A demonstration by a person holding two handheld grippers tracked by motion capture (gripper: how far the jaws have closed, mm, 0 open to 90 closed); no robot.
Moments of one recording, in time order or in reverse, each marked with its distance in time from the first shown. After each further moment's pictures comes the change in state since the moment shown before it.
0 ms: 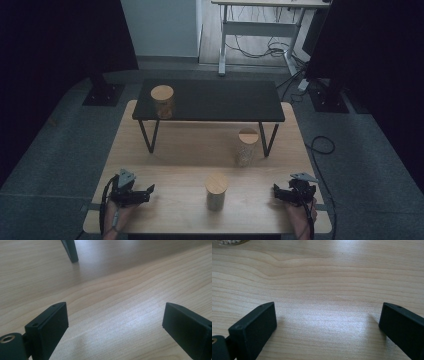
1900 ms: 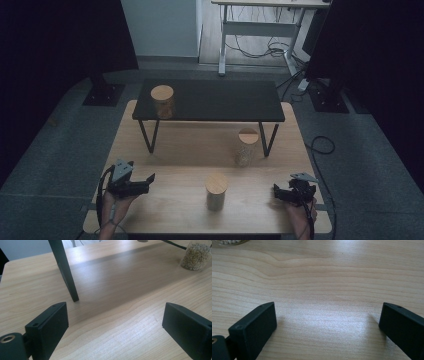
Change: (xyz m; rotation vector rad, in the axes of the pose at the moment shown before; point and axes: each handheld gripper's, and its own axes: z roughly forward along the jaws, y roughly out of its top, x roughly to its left) left arm -0.004 0.042 -0.026 -0.144 -0.021 0.039; right arm 0.000 0.000 0.000 0.000 0.000 0.000
